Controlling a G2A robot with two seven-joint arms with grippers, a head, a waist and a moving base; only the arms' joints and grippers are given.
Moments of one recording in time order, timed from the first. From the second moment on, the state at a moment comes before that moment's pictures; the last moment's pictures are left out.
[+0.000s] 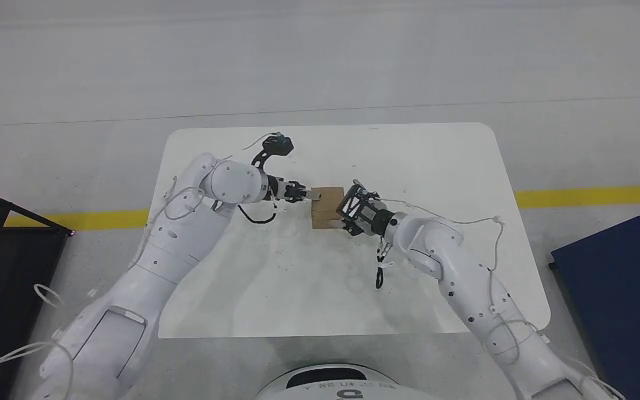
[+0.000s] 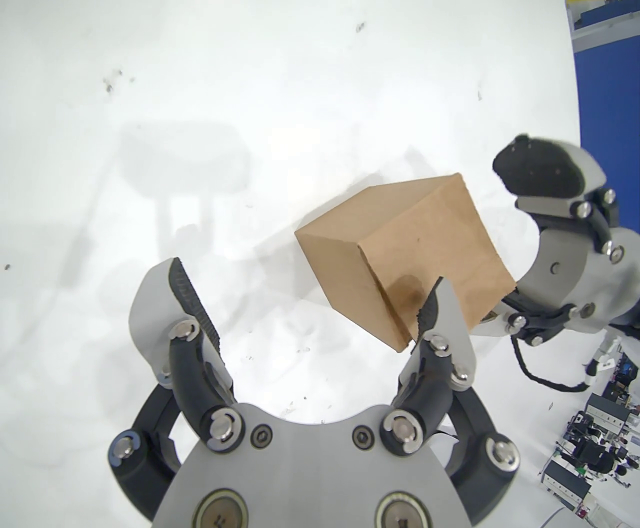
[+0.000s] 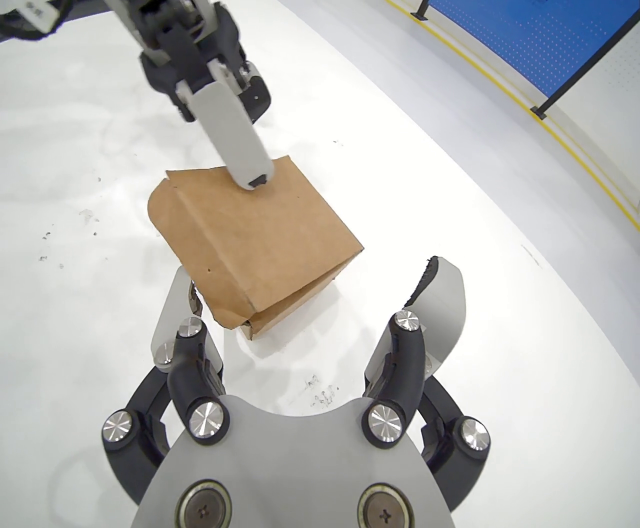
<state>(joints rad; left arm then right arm) 0.84 -1.21 -0.92 -1.25 0.49 -0.03 -1.07 -1.30 -1.16 1.04 -1.60 -1.42 -0.45 0.29</state>
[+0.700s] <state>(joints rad) 0.95 -1.14 -1.13 -1.34 0.50 -0.03 -1.09 -1.15 -1.18 1.00 -1.53 -1.32 -0.62 0.35</state>
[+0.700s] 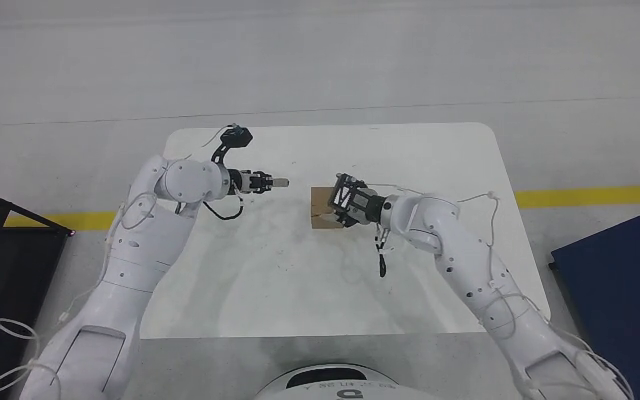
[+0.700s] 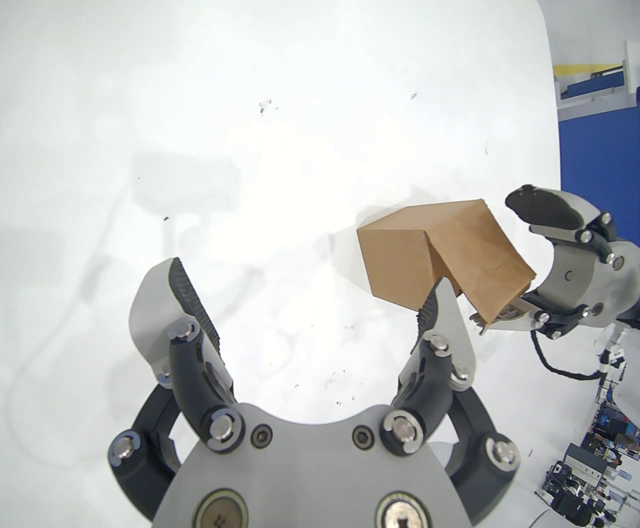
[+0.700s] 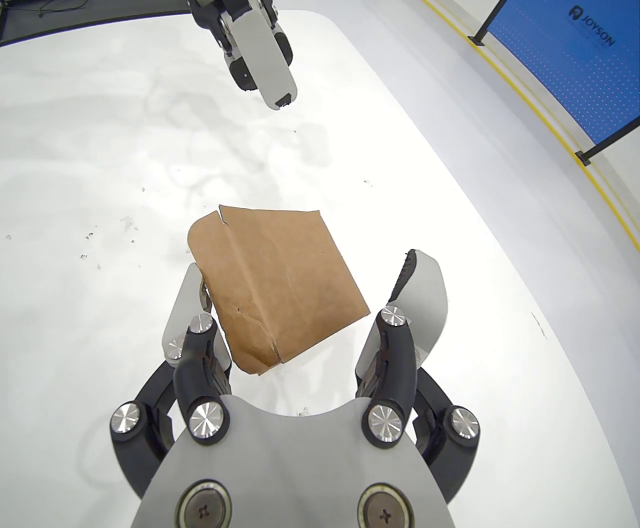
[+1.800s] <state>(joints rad) 0.99 -1.12 -1.14 -1.39 0.53 -0.03 -1.07 -1.15 -1.19 0.95 -1.58 -1.30 -0.63 0.42</state>
